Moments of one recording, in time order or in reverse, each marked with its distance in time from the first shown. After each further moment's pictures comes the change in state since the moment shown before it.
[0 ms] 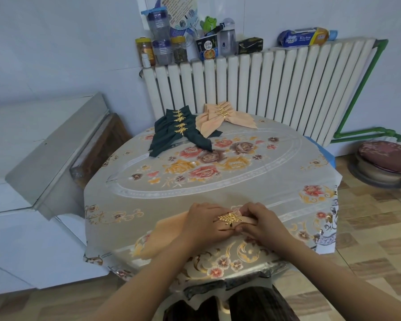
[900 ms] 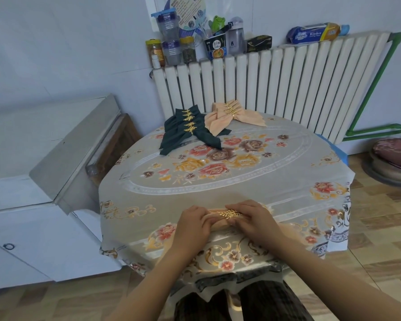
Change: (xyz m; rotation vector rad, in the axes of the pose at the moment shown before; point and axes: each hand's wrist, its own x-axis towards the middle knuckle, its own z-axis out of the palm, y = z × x) left_hand -0.040 -0.002 -0.026 -0.113 0.154 -0.254; right_hand 0.007 -0.026 0.027 0.009 0.074 -0.175
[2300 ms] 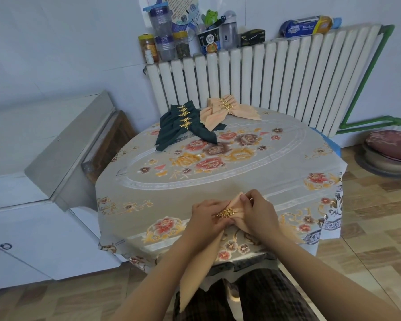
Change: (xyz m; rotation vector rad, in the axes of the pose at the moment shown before) left_hand 0.003 0.005 0.022 -0.162 -0.206 0.075; right_hand -0.007 -0.010 0.005 -0.027 0.199 0.501
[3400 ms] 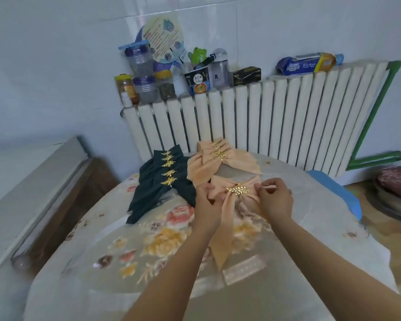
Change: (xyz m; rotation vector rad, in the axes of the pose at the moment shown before) left_hand 0.268 0.002 -0.017 -0.501 0.337 -0.342; right_hand 0.267 -0.022 -0.047 0.423 0.345 0.180
